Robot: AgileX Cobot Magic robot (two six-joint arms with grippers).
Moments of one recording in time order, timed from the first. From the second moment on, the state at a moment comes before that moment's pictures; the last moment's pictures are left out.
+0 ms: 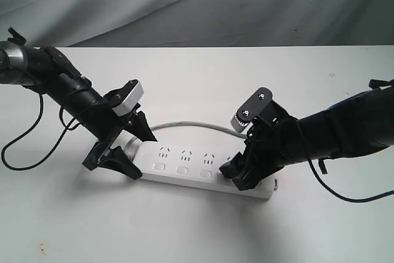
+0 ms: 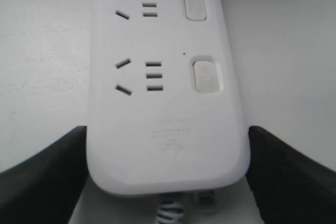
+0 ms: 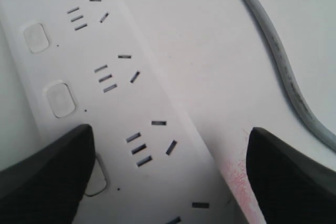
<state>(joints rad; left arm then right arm) -0.02 2.31 -1.47 -0.83 1.22 2.09 0.38 1.89 -0.80 1.48 0.33 -1.89</state>
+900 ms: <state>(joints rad) -0.02 2.31 -1.47 -0.83 1.22 2.10 0.32 1.66 -0.77 1.47 0.34 -1.95</state>
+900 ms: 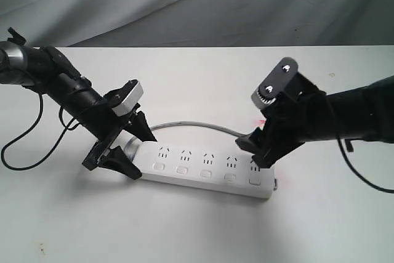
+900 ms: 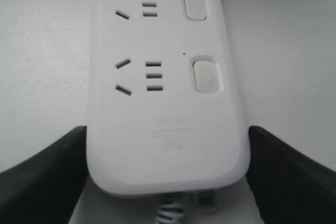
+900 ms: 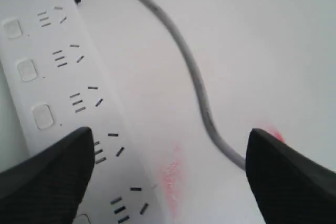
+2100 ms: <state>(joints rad) -0.02 2.31 -1.47 -0.83 1.22 2.10 0.23 1.82 -0.74 1.51 0.45 -2.13</state>
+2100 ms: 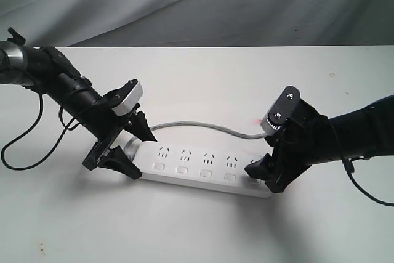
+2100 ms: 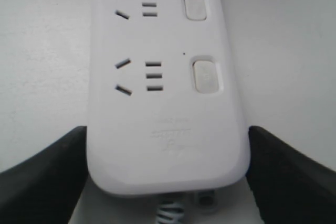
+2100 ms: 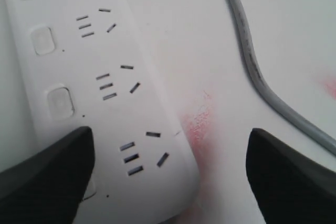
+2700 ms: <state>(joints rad) -0.02 2.31 -1.47 -0.83 1.23 2.10 0.23 1.82 -0.74 1.46 0.45 -2.06</state>
